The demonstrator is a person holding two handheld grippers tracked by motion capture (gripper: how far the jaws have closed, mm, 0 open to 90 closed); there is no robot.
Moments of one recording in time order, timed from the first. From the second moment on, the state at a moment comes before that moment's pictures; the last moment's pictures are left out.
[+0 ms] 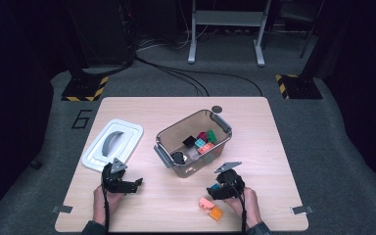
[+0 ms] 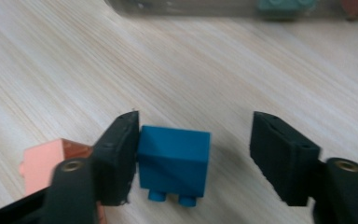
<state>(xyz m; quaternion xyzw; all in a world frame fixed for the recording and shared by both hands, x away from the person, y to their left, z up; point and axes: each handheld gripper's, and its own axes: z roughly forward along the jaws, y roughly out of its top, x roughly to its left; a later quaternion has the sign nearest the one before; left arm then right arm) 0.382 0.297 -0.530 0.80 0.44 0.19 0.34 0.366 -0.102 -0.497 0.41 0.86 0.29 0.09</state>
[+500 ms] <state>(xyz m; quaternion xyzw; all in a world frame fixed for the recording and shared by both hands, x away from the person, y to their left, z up) 0.382 0.297 -0.530 0.80 0.45 0.19 0.35 0.372 -0.110 -0.496 0.43 0.86 0.27 0.09</state>
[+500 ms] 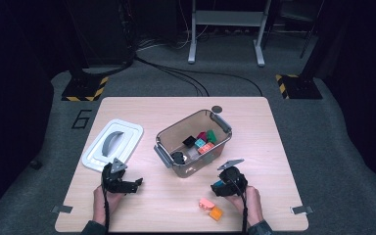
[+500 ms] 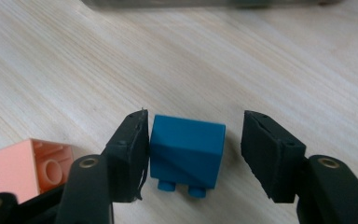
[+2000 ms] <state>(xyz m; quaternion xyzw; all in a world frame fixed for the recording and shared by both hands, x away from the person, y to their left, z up) 0.382 0.297 -0.530 0.80 0.45 0.19 0.35 0.414 -0.183 -0.464 0.50 0.79 0.32 0.14</state>
